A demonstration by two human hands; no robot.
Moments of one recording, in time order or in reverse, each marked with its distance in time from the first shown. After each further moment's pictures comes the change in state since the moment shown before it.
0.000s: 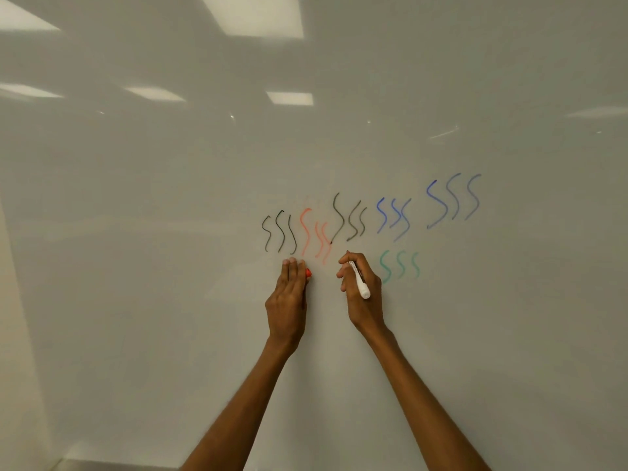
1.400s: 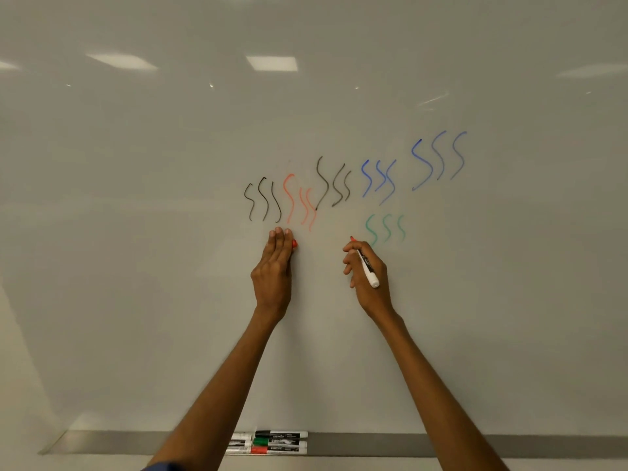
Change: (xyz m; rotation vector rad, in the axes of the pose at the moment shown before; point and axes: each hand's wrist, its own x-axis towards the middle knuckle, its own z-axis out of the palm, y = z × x) left_hand -0.002 -0.005 0.001 0.021 -0.020 -0.039; right_hand -0.029 0.027 -0.034 0.077 -0.025 0.141
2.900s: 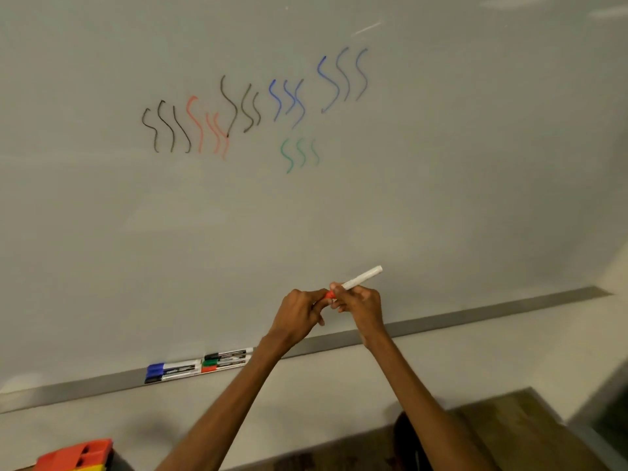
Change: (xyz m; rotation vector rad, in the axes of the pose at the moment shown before) left_hand -0.184 0.158 -0.012 -0.540 -0.868 0.007; right_hand -0.194 0.042 -0.117 0.074 0.250 0.524
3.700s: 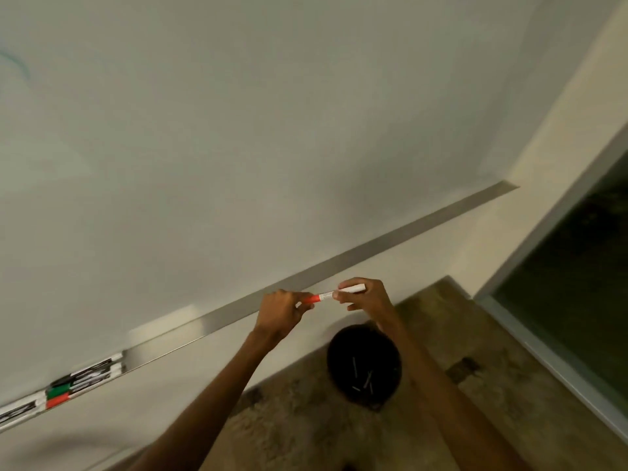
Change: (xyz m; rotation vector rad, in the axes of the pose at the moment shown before) left_hand 0.078 0.015 0.271 0.233 -0.355 -0.030; right_hand 0.062 0.120 -0.286 -0.333 0.027 0.401
